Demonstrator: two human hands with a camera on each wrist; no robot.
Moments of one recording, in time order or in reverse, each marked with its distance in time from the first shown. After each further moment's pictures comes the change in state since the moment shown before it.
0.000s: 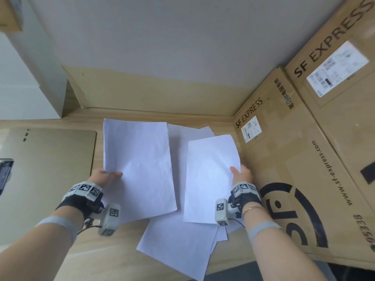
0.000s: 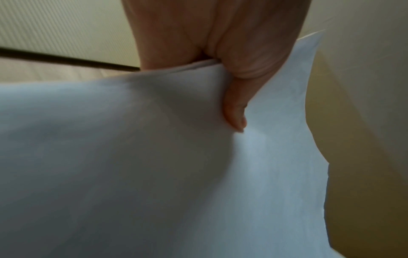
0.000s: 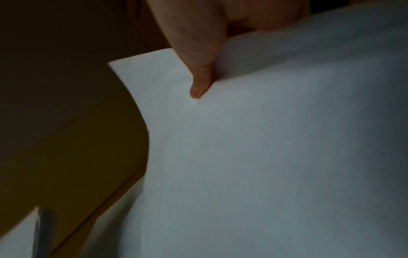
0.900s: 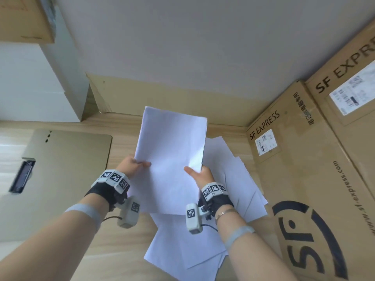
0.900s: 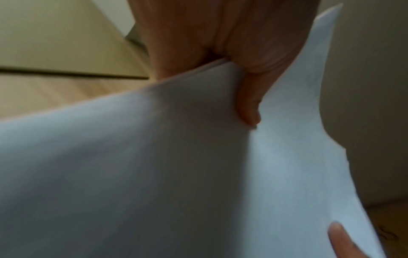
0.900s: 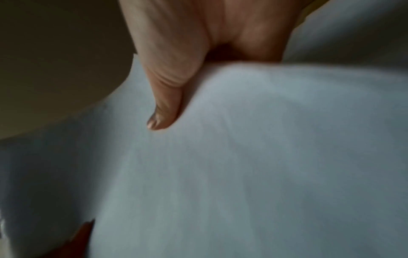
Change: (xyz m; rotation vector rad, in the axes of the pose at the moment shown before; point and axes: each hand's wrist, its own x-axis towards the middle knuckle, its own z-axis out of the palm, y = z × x) left_hand -0.007 0.056 0.016 0.061 -0.063 0.221; right_hand -0.054 -0.079 0.104 0.185 -0.456 -0.177
